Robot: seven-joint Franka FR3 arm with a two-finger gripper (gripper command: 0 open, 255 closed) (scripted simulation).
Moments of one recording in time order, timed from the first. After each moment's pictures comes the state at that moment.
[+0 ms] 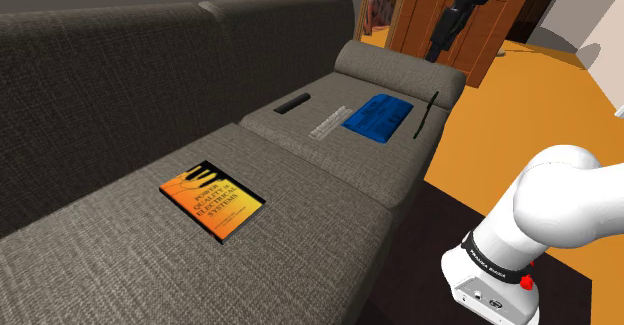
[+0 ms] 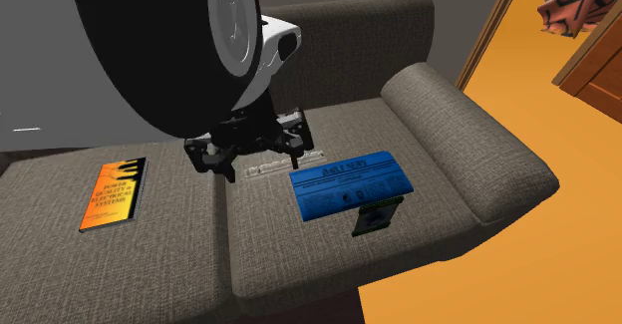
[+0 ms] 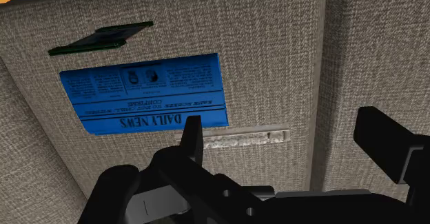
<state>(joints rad) -0.01 -0.83 -0.06 -2.30 -0.11 1.59 -0.17</state>
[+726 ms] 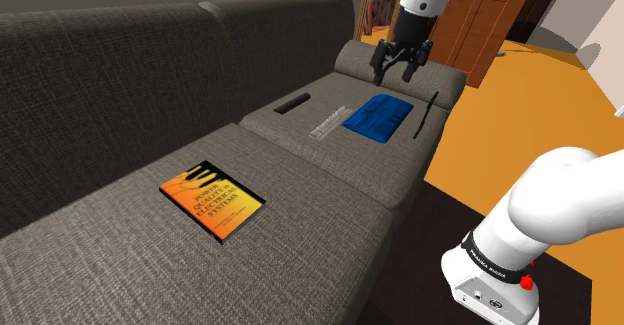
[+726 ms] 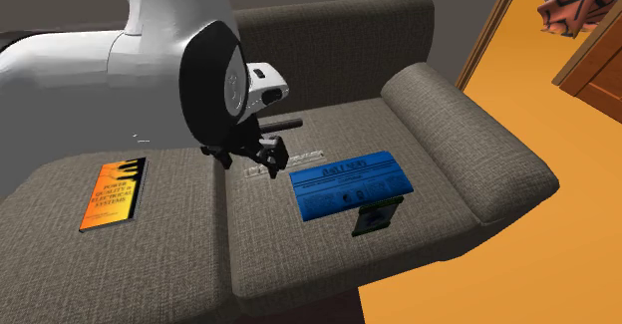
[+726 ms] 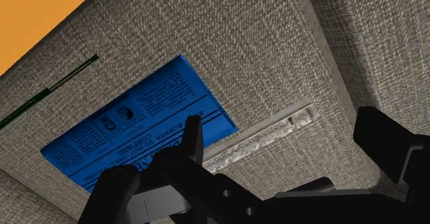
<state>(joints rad) -0.11 -0.65 0.07 -2.39 0.01 1.85 0.28</state>
